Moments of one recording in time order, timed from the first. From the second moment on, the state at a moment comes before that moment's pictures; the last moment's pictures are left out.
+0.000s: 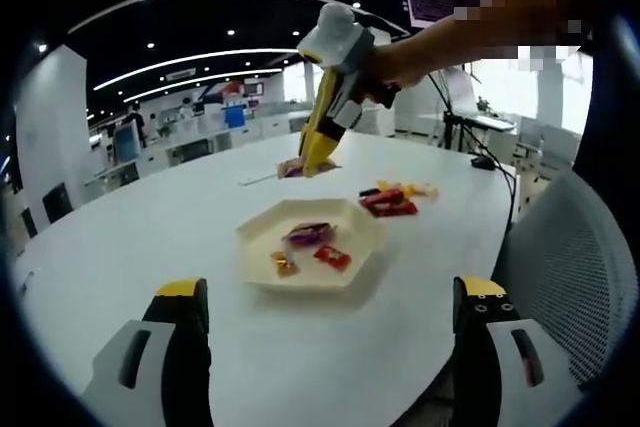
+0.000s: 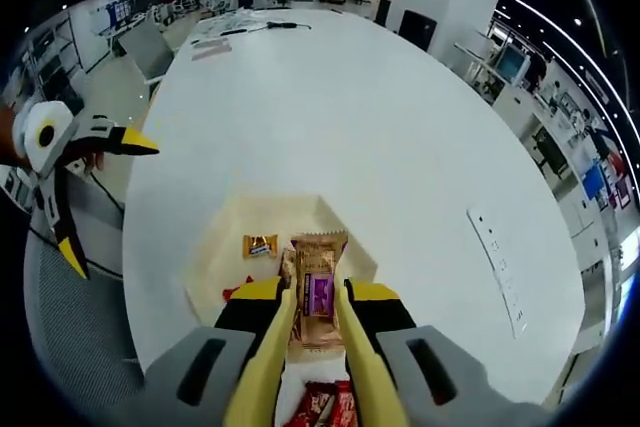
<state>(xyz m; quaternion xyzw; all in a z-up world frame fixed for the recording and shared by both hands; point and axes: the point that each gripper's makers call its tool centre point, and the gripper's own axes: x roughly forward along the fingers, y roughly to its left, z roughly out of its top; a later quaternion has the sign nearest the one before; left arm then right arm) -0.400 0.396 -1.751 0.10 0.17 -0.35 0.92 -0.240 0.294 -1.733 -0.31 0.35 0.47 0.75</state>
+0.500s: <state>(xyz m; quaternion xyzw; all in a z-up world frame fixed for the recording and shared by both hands) -0.400 0.396 -1.747 0.08 0.16 -0.35 0.92 -0.233 0.299 -1.738 -0.32 0.34 0.47 0.75</state>
